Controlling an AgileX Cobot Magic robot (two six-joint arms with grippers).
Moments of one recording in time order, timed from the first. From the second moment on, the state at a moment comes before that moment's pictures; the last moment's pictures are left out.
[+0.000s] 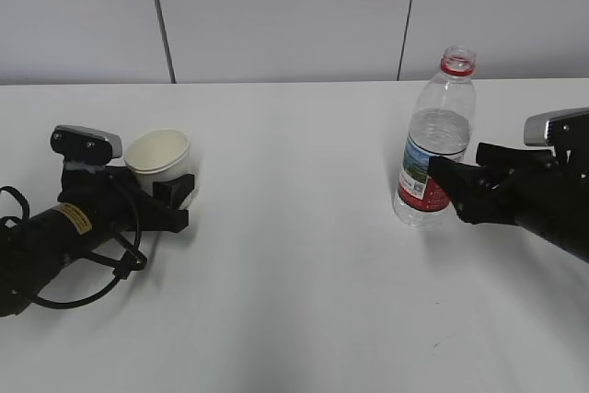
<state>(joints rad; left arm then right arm) -0.22 2.18 -0.70 0.30 -1.14 -0.19 0.00 1.85 -0.47 -0.47 -1.09 0.22</state>
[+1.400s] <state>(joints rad) -0.22 2.18 -0.70 0.30 -1.14 -0.19 0.00 2.09 -0.65 -0.52 -1.15 0.22</state>
